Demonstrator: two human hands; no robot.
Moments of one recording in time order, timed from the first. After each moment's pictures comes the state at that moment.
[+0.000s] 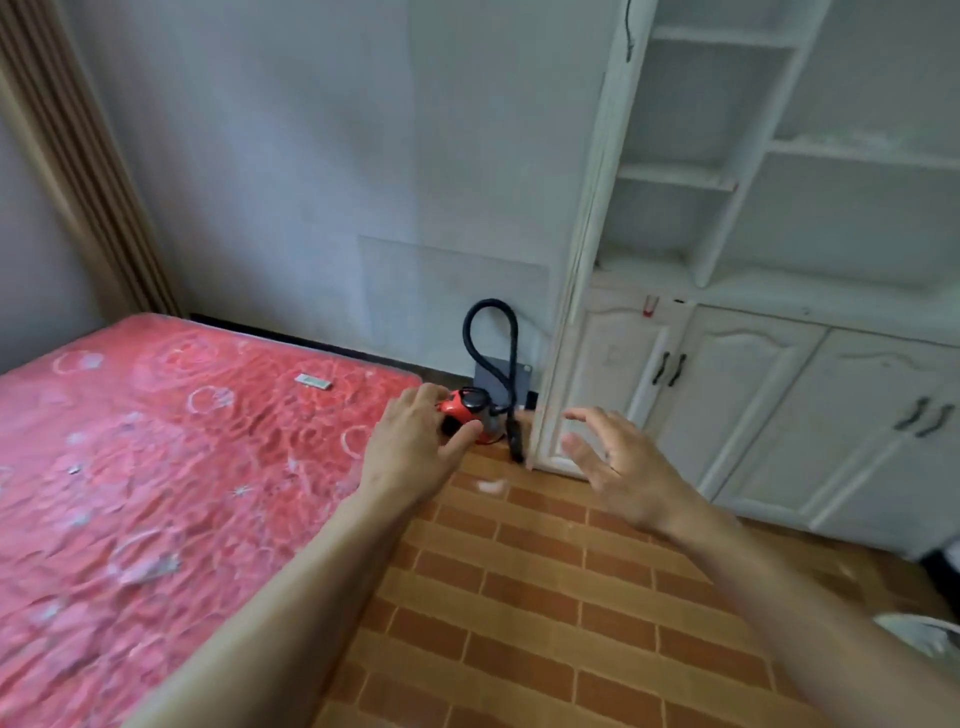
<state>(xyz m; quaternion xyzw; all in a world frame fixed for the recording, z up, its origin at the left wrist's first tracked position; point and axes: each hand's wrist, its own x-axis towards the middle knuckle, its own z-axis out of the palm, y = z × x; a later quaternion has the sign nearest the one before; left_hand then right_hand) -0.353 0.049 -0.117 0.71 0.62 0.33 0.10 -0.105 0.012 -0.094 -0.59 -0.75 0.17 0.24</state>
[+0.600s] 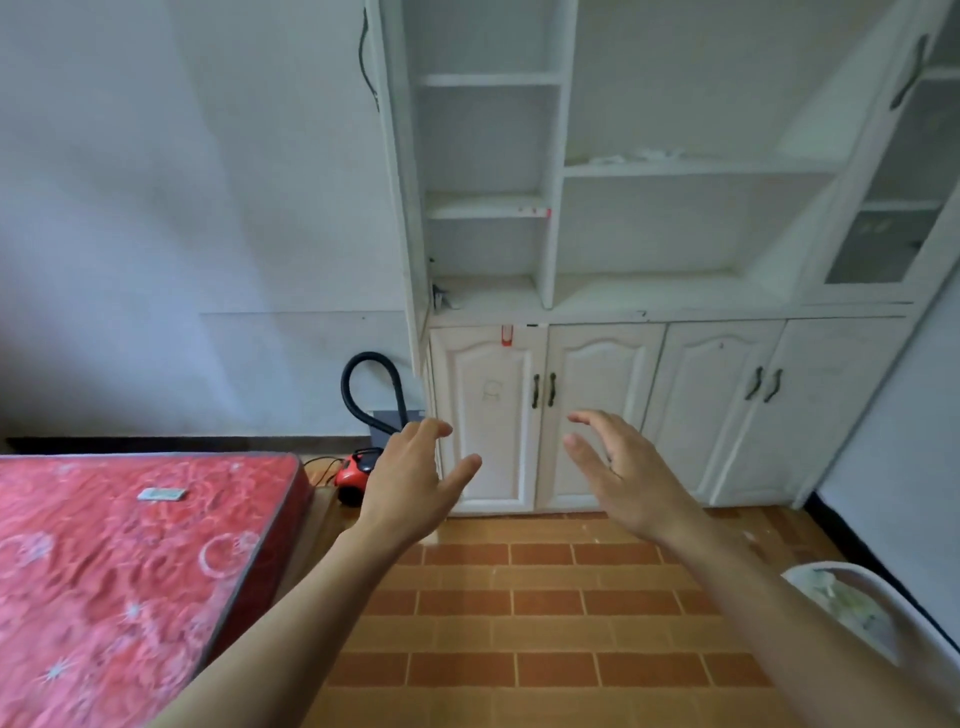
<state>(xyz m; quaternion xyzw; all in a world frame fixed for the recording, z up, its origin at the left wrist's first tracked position) -0.110 0.124 -0.094 0.80 0.50 0.29 0.14 0.123 0.033 -0.074 -0.68 -0.63 0.14 0.34</state>
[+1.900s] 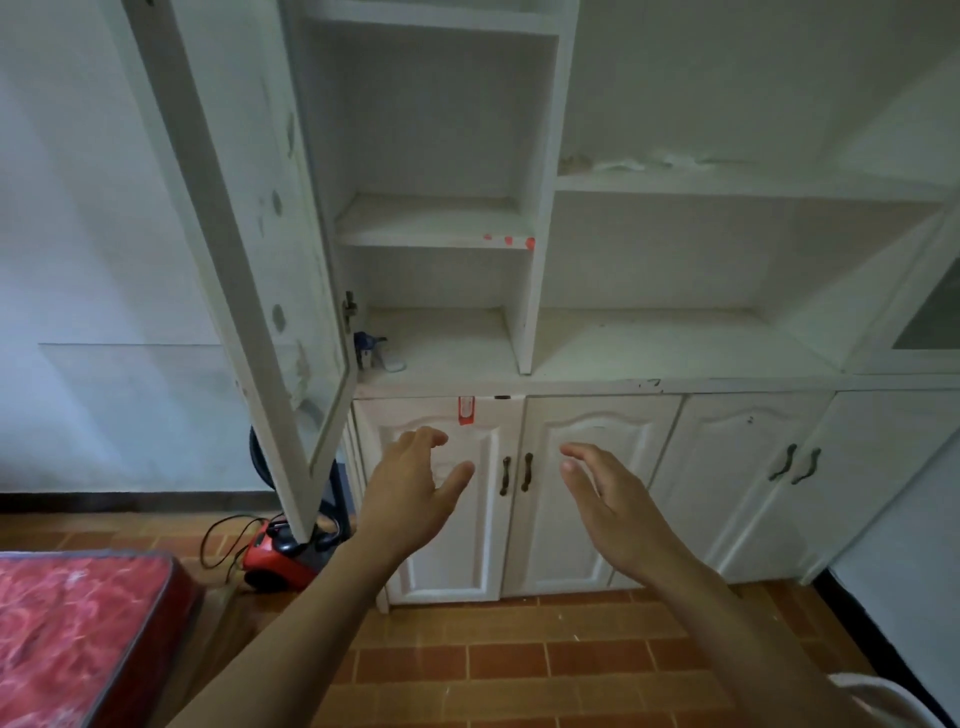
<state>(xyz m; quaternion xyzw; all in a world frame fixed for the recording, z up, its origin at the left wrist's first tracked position) 0.096 0.509 -0.132 0.80 0.49 0.31 0.18 0.309 0.395 -0.113 -0.72 -0.58 0.17 0.34</state>
